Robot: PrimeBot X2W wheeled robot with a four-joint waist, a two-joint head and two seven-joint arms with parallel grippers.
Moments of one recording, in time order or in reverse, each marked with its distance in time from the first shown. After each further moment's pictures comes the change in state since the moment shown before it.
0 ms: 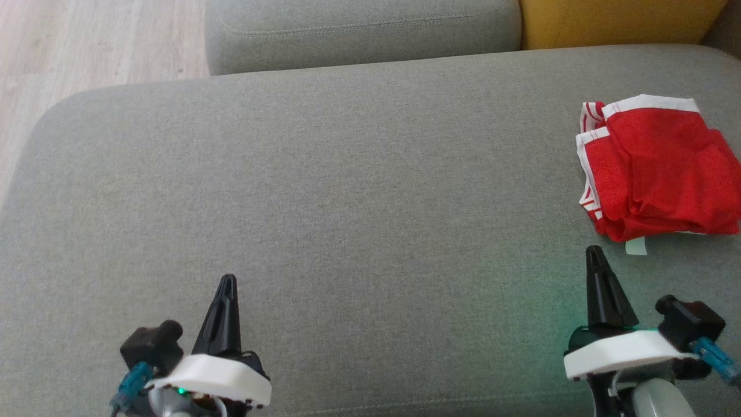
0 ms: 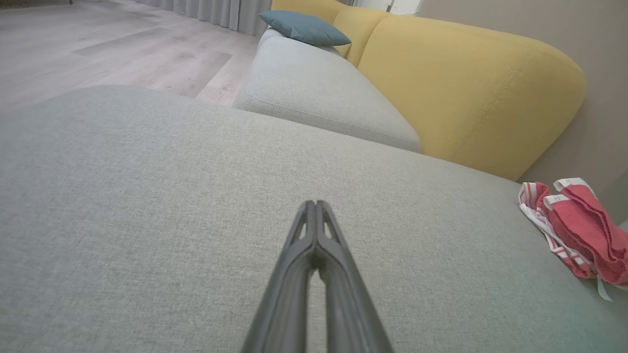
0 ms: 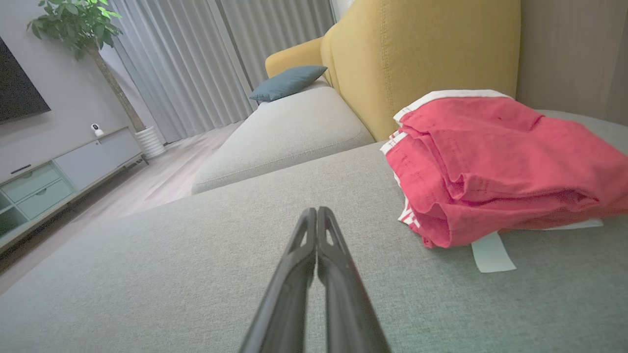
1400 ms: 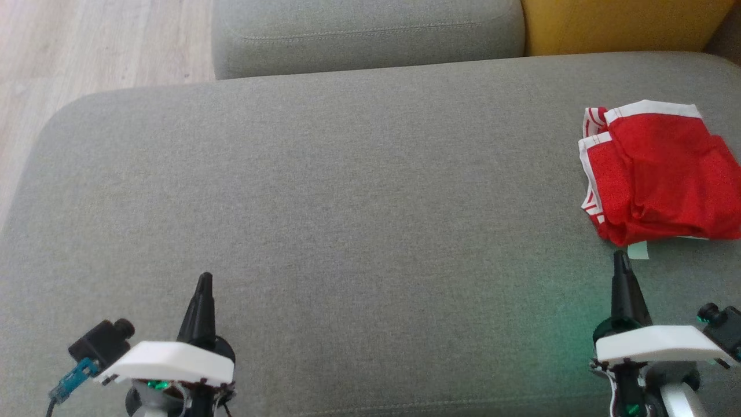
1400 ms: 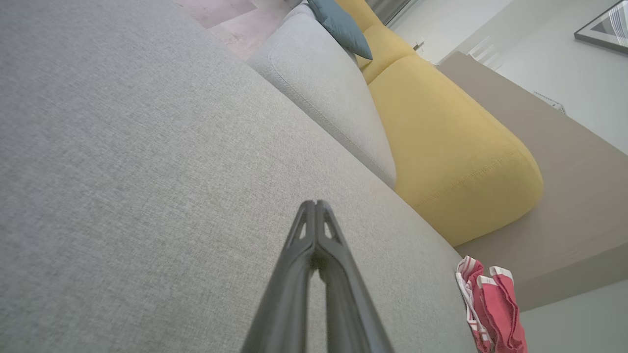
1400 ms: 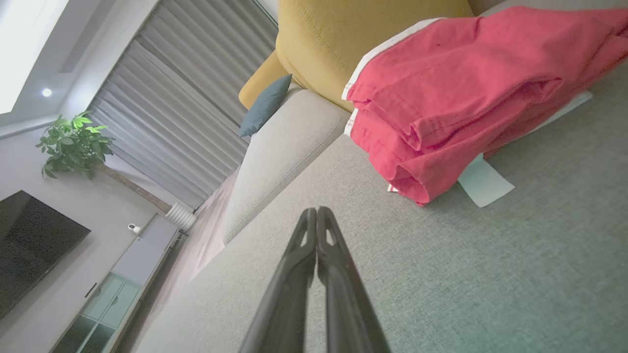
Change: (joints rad) left arm -0.037 0.014 0.068 0.041 -0.465 -0.069 0.100; right arm -0.002 -0.002 -0.036 -0.001 0.480 0.000 0.105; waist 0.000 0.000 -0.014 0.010
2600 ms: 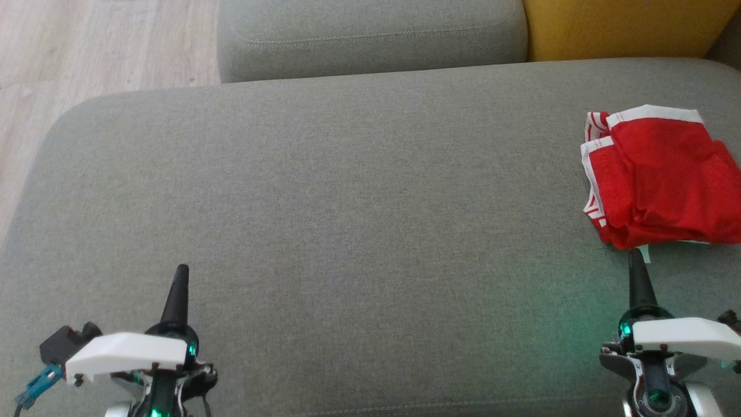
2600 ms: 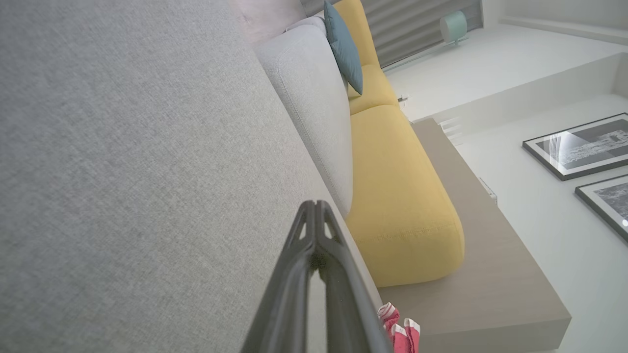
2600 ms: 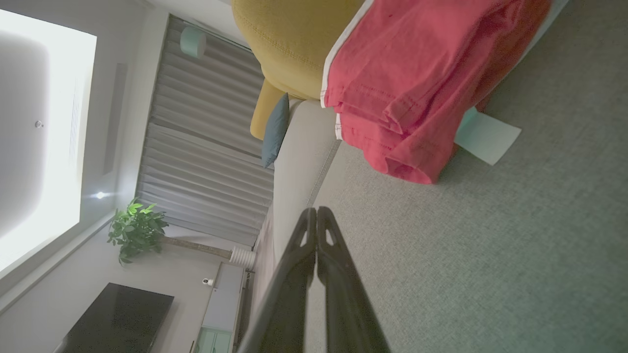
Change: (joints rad) left arm -0.040 0.002 0.089 0.035 -0.392 -0.053 0.099; right arm -0.023 -0.001 -0.044 -0.001 0.409 0.000 0.099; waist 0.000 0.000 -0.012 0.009
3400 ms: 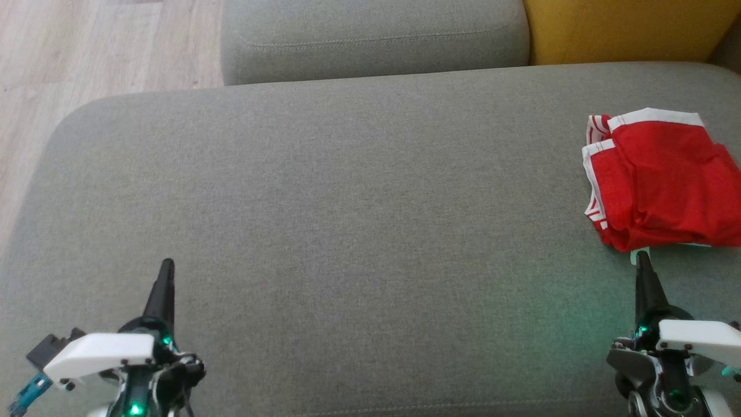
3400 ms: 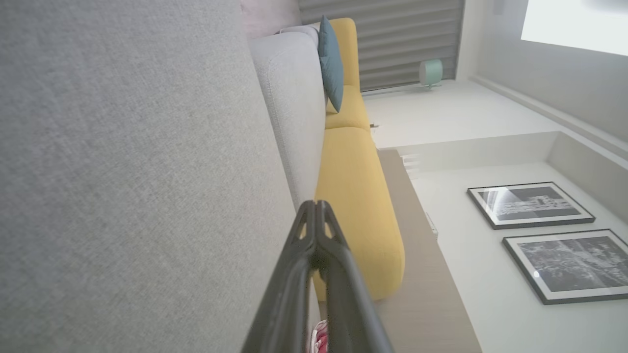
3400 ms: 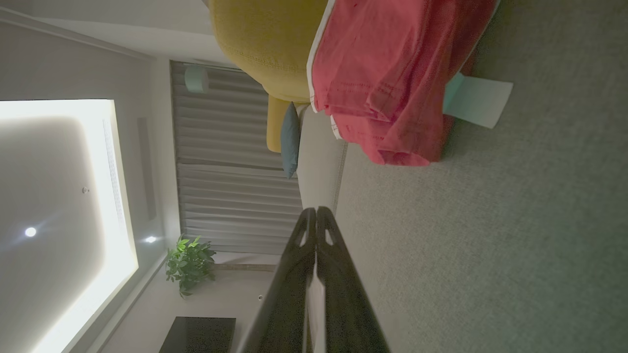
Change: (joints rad) left arm -0.022 0.000 0.052 0.026 -0.258 -0.039 0.068; right arm -0.001 0.000 -0.033 0.000 0.271 0.000 0.070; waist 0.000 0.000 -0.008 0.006
